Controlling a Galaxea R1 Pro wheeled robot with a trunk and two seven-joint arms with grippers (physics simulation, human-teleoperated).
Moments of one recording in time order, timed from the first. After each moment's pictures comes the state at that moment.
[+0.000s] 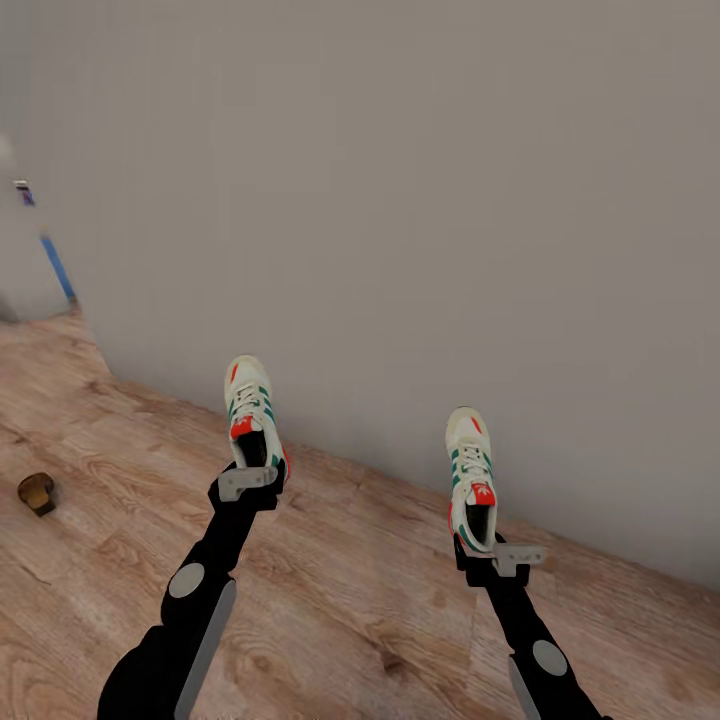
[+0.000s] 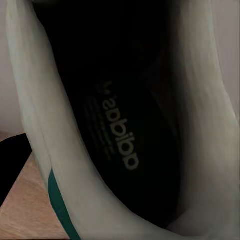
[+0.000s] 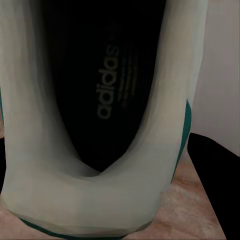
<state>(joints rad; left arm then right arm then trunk) -0.28 -0.06 -0.10 -1.49 0.06 0.09 0.08 -0.24 0.01 -0.01 -1.03 0.02 -0.23 0.00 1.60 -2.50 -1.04</state>
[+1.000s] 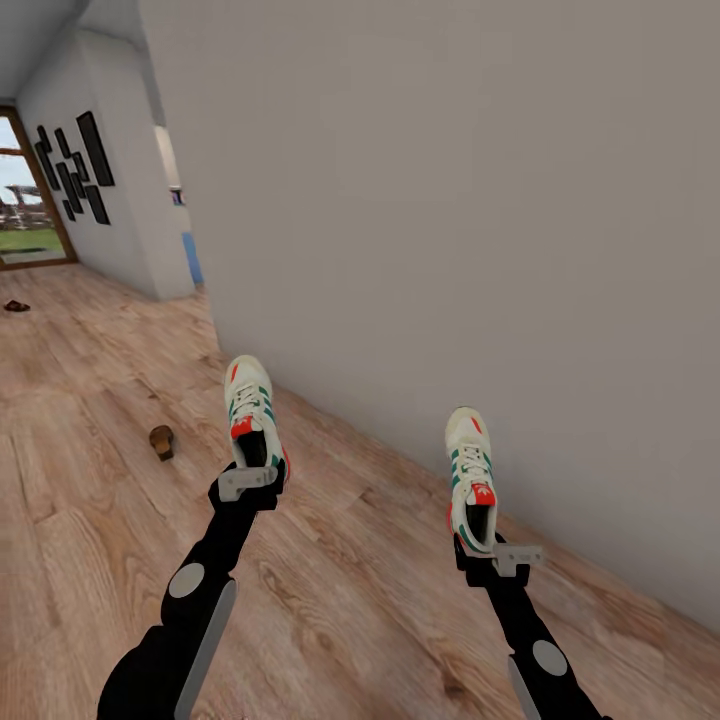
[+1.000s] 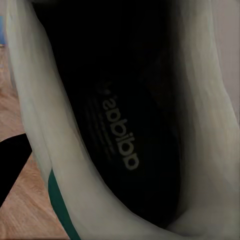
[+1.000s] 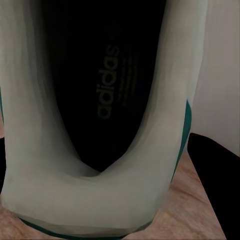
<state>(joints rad) -0.28 -0.06 -0.10 -1.49 0.06 0.09 0.08 -0.24 0.01 -0.01 -1.03 0.02 -0.23 0.00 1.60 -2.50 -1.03</state>
